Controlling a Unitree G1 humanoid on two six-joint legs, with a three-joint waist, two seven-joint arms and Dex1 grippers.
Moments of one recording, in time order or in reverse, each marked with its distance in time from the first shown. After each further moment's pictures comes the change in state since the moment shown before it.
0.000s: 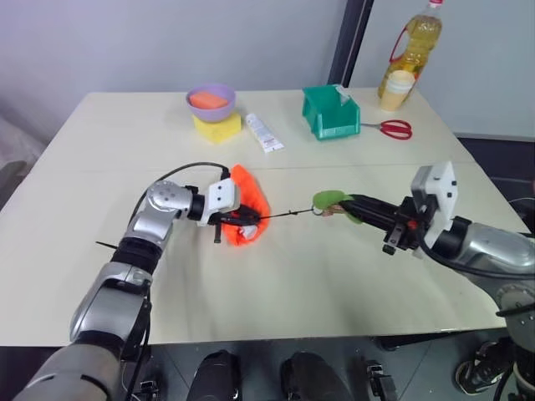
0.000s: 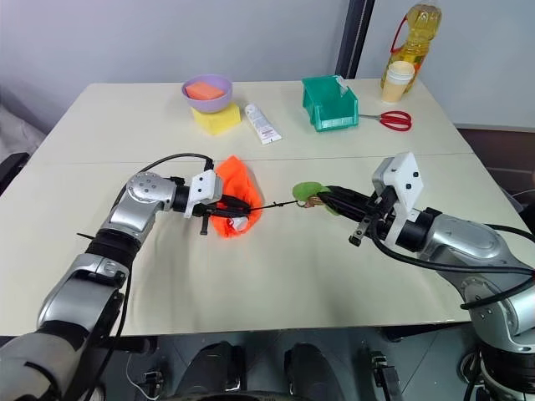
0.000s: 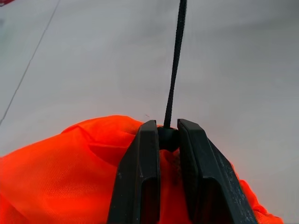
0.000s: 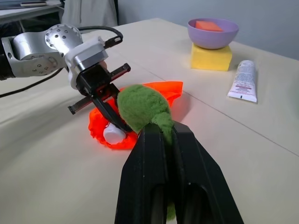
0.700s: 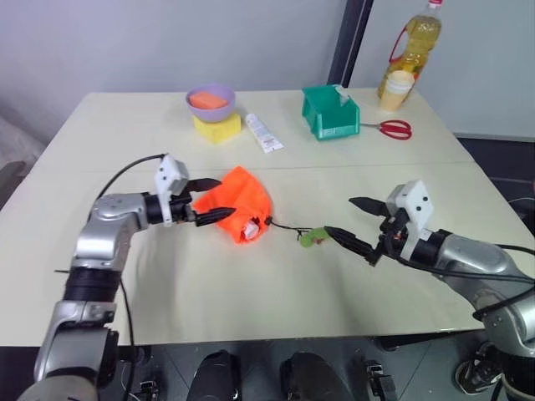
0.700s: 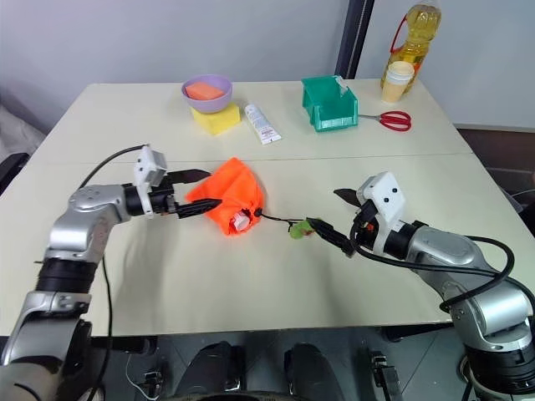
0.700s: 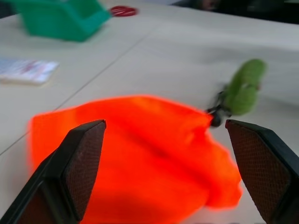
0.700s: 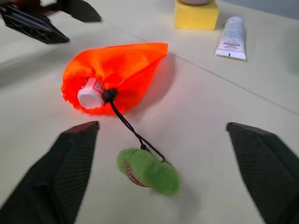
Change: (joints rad) left arm 0.284 0.149 0.283 -0.417 -0.263 0.473 0.216; right arm 0.079 0.028 0.109 0.083 -0.180 -0.070 -0.021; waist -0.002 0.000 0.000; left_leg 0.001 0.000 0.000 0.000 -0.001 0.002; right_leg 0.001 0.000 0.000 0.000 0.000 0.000
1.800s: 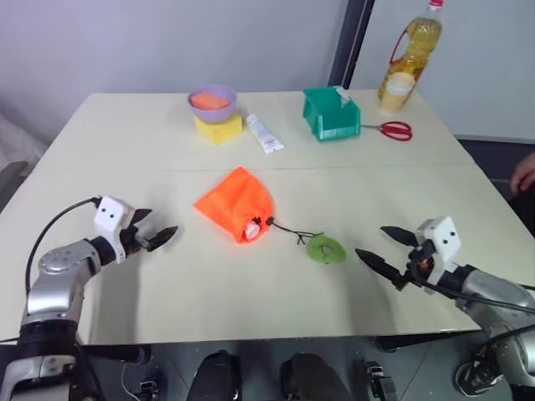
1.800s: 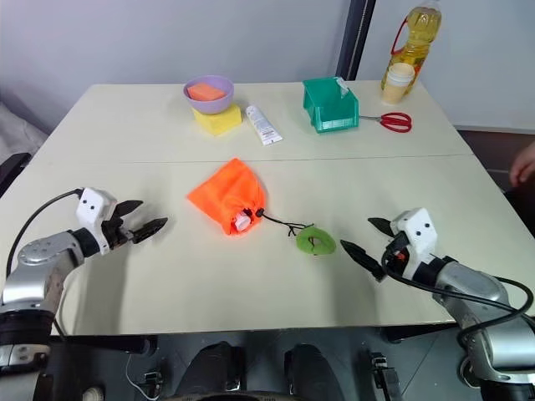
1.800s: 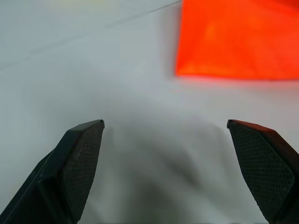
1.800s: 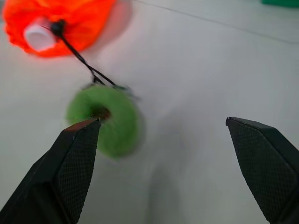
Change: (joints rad) left arm 0.309 0.072 0.174 0.034 0.030 -0.095 0.267; right arm 0.240 0.048 -0.126 0.184 -0.112 -0.213 0.115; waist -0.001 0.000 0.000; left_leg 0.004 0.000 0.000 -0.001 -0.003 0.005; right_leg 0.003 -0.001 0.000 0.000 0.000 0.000
